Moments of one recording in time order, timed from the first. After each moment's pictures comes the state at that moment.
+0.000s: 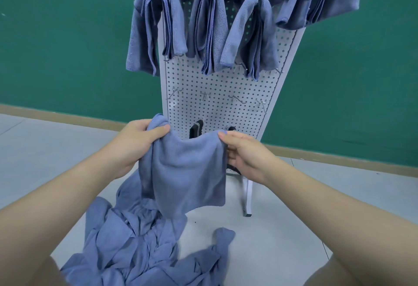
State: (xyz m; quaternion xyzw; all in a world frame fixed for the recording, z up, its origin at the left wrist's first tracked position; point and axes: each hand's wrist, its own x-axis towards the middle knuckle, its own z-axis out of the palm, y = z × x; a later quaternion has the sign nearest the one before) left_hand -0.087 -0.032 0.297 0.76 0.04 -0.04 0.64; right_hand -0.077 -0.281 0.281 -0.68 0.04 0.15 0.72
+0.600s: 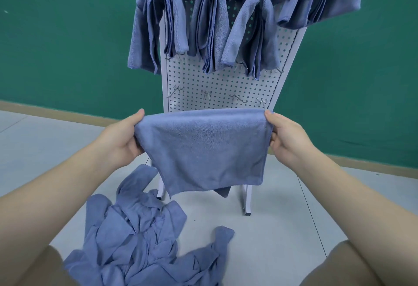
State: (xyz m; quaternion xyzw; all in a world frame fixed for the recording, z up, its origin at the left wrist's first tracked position) left_hand -0.068 -0.013 0.290 0.55 0.20 -0.06 0.81; right_hand -0.069 -0.341 0.312 -0.65 0.13 -0.03 0.75
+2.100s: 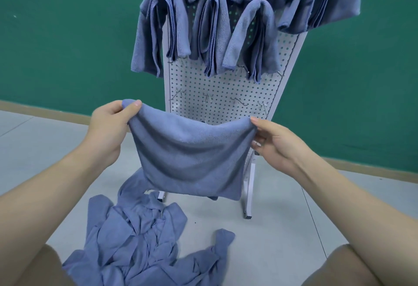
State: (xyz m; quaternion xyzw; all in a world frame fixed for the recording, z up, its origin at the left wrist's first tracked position) left_hand -0.074 0.000 0.299 0.68 0.07 0.16 0.71; right_hand -0.071 -0.333 0.307 -0.61 0.06 0.07 0.79
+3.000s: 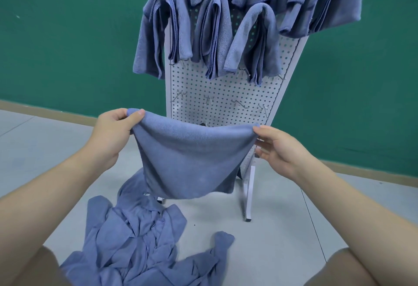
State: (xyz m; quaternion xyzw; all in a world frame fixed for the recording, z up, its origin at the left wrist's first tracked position) left_hand -0.071 0.005 0.289 0.71 0.08 0.14 0.68; right_hand -0.067 -0.341 0.301 -0.66 0.11 0.07 0.74
